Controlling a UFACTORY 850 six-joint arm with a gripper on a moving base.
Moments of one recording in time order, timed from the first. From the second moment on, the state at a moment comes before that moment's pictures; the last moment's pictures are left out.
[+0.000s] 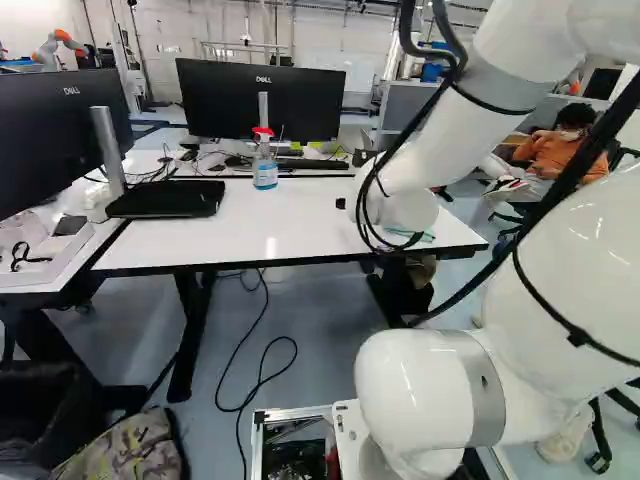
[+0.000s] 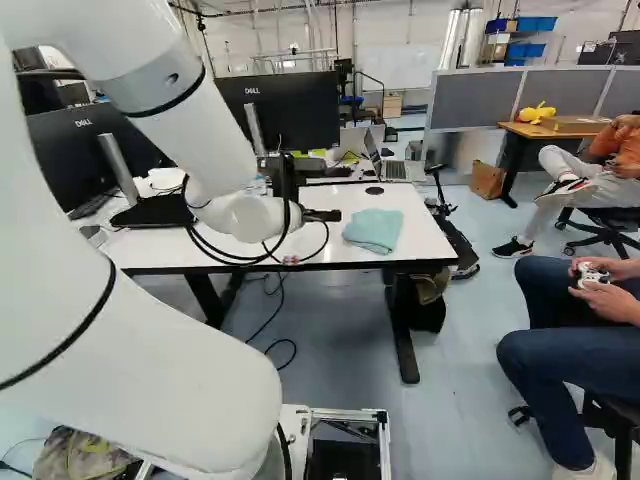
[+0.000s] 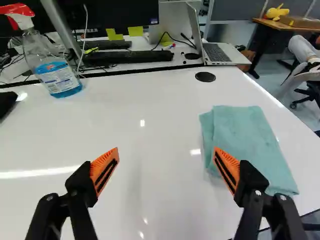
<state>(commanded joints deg) -5.3 11.1 -17.8 0.8 34.3 0.0</state>
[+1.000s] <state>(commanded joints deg) -0.4 15.6 -6.0 0.1 48.7 0.0</state>
